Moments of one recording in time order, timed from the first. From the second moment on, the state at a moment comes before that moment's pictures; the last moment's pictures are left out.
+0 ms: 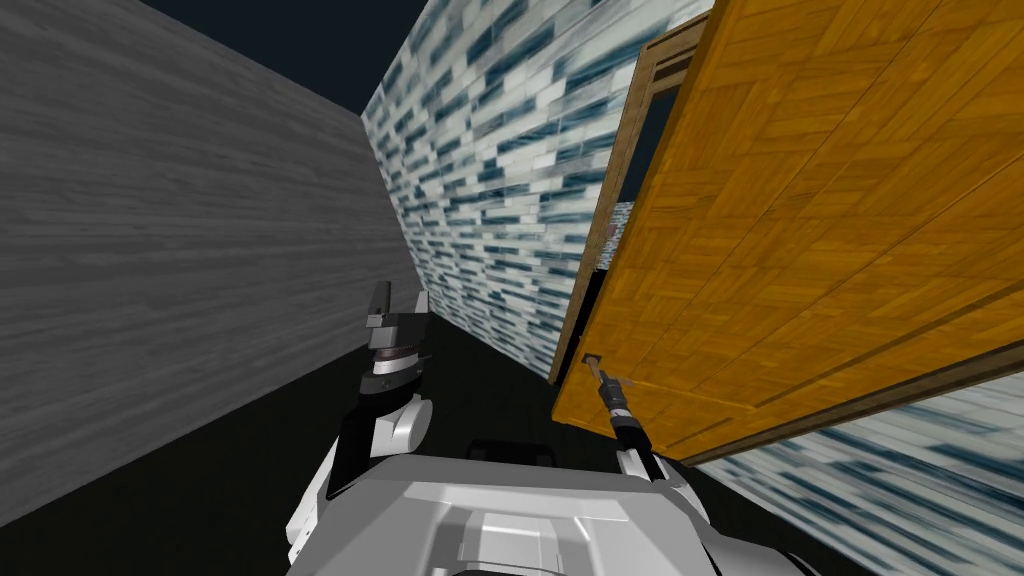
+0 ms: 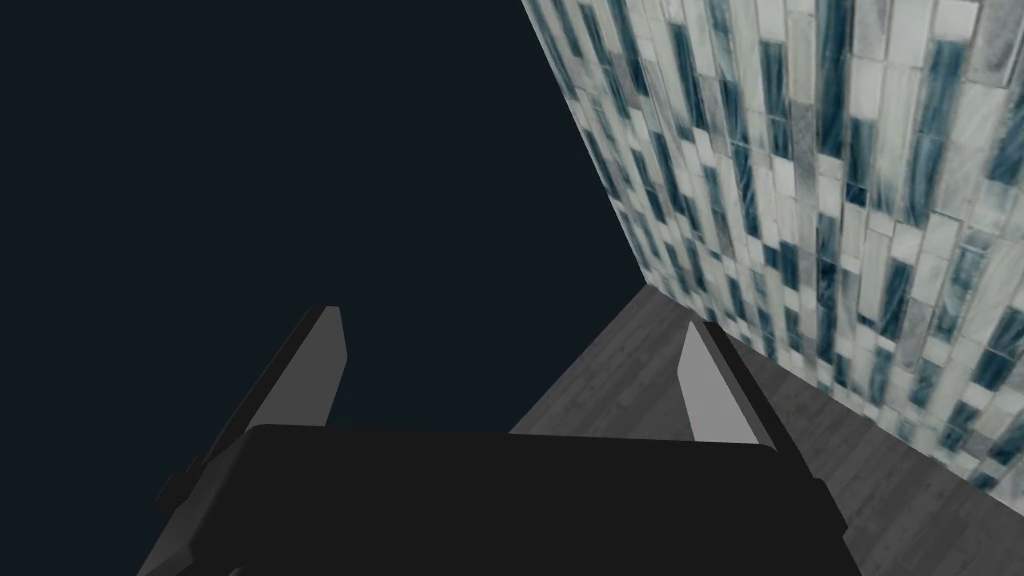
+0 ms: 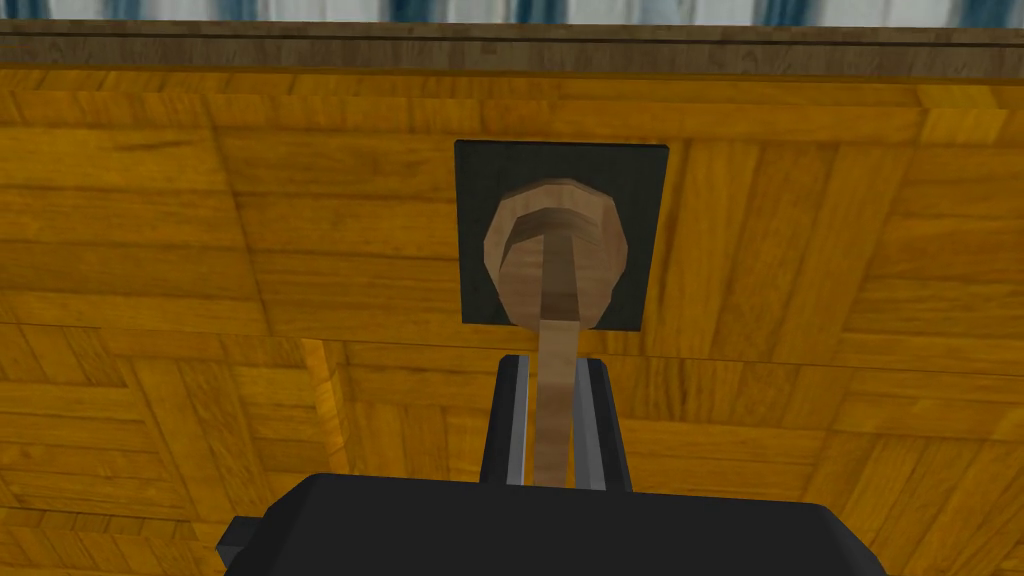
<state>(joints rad) -0.11 -0.33 -0.11 -0.45 -0.03 -0.96 -0.29</state>
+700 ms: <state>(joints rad) -0.10 -0.34 -0.07 -0.46 -0.02 -0.97 -0.33</state>
